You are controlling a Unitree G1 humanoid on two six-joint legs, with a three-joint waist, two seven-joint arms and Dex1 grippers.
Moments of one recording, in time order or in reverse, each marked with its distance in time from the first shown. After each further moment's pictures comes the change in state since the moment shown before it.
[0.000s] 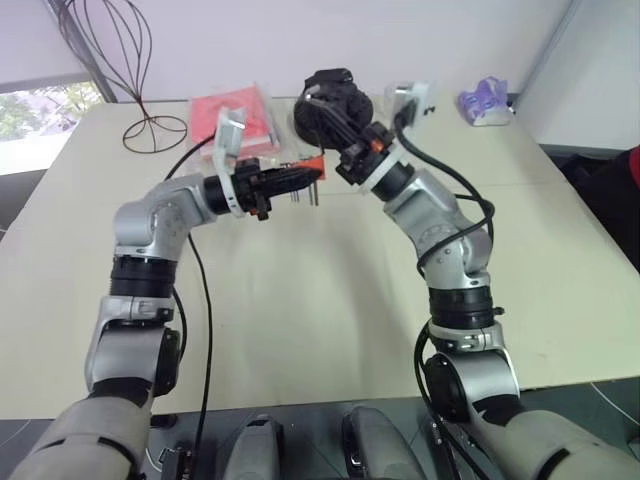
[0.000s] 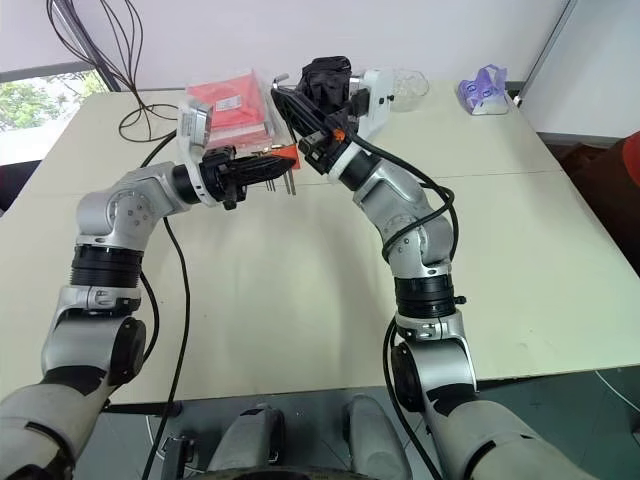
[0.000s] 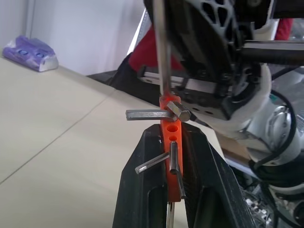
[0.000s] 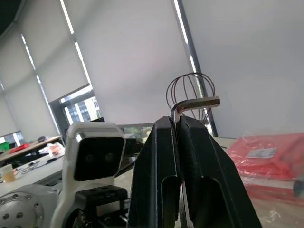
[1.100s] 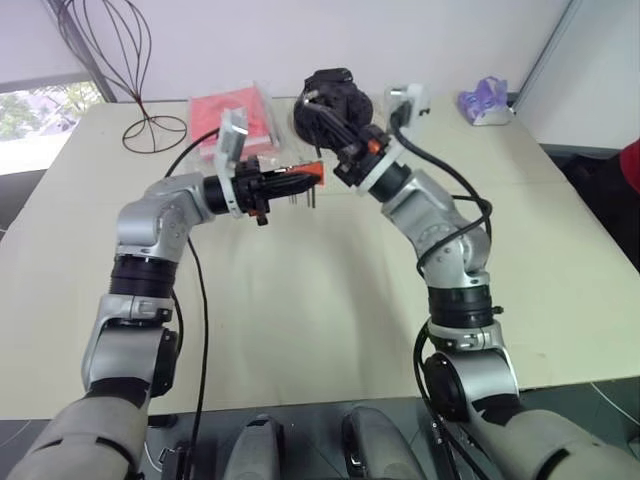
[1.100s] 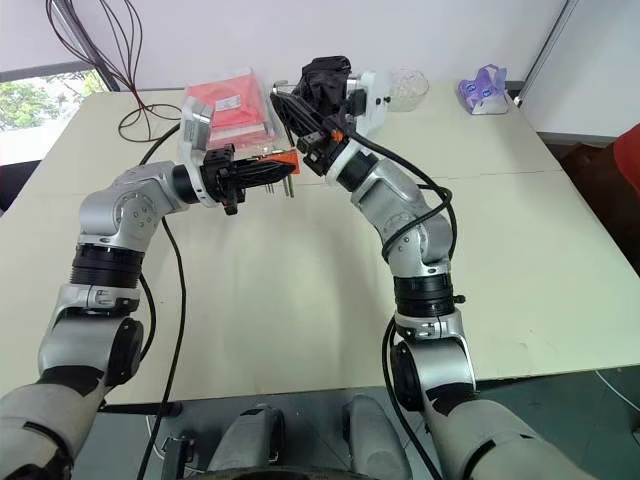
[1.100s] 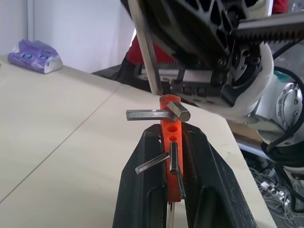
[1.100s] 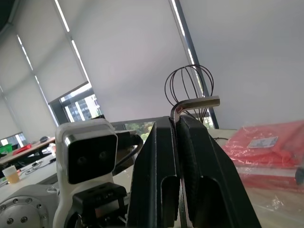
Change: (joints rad) left arm -0.002 0.013 -0.066 0.055 0.085 -0.118 -0.048; right arm -0.004 0.017 0.000 -0.038 0.044 0.044 -0.023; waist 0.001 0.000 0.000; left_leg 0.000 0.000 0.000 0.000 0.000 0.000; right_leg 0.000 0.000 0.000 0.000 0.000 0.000
